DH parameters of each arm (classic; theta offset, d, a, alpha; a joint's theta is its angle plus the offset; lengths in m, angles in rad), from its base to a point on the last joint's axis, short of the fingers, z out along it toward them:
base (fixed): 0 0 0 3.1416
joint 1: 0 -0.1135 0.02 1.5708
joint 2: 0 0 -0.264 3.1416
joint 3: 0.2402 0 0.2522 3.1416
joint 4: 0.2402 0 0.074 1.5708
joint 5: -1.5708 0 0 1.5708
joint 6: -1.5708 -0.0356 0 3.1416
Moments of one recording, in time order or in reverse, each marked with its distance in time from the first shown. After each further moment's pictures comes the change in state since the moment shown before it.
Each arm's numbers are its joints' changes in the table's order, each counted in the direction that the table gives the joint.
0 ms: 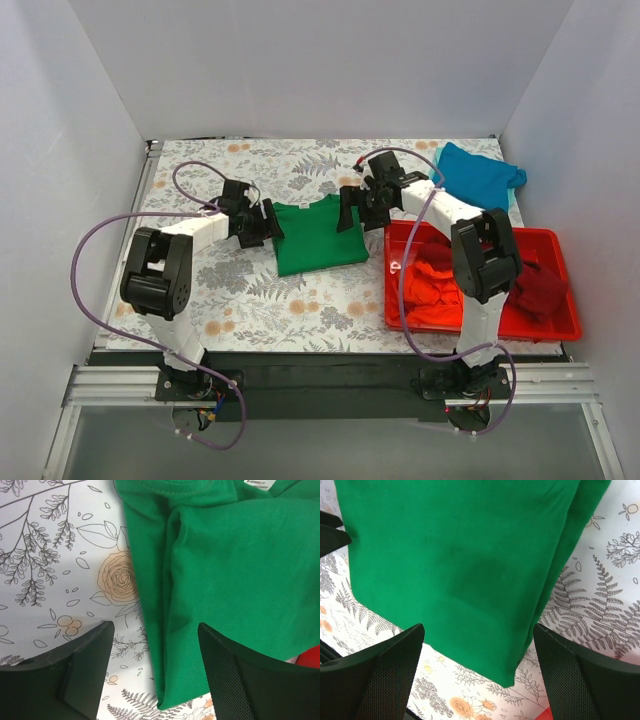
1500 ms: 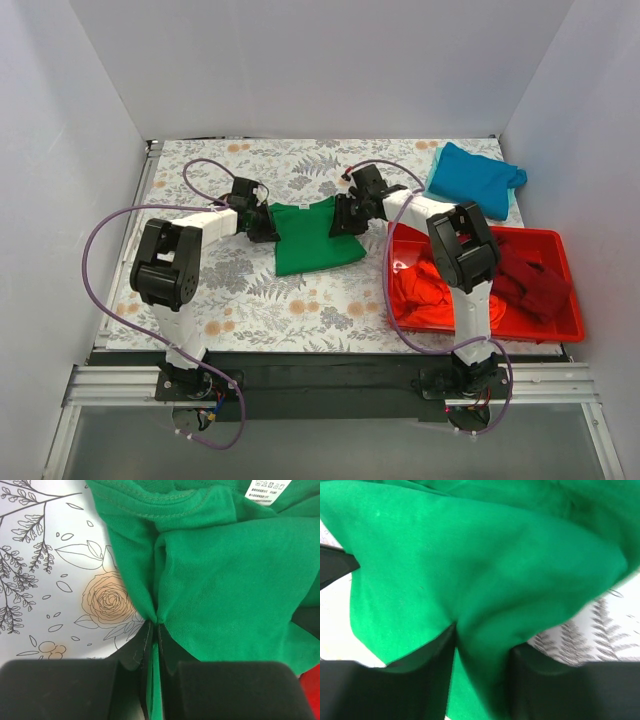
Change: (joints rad) left arm 0.038 0.090 0.067 -0.006 0.031 0.011; right arm -0.062 0.139 -0.018 -0.217 -0.006 -0.158
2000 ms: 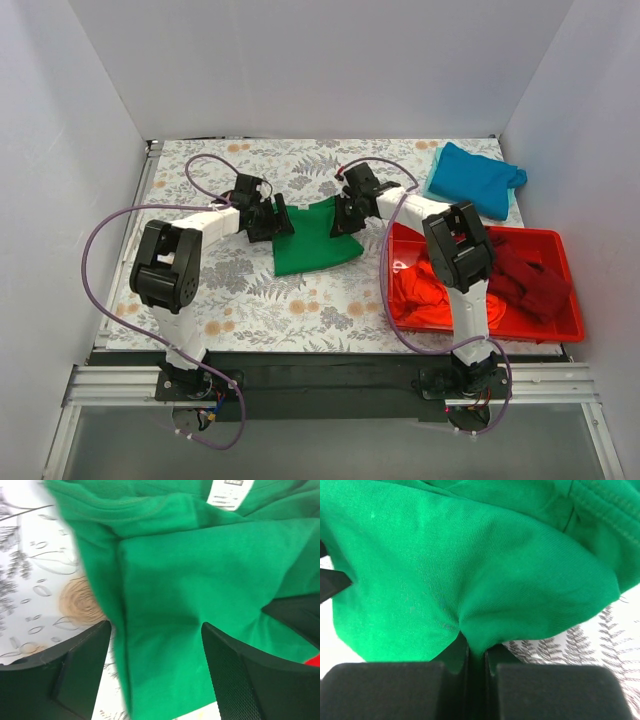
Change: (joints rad) left arm 0.023 -0.014 0.029 -0.001 0.002 0.006; right arm -0.027 0.026 0.048 0.048 -0.040 0.038
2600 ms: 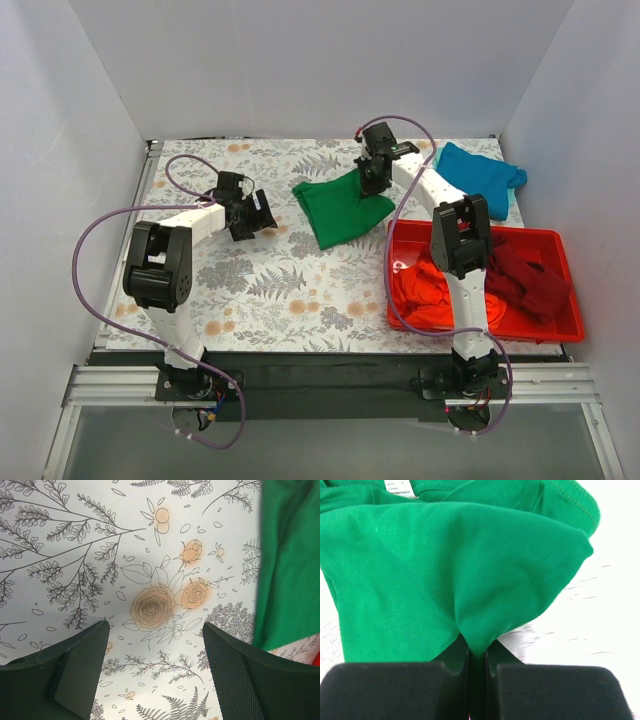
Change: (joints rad) left arm -0.104 -0.015 -0.002 0.041 0.022 -0.010; right arm 0.110 0.115 0.442 0.338 -0.264 0.253
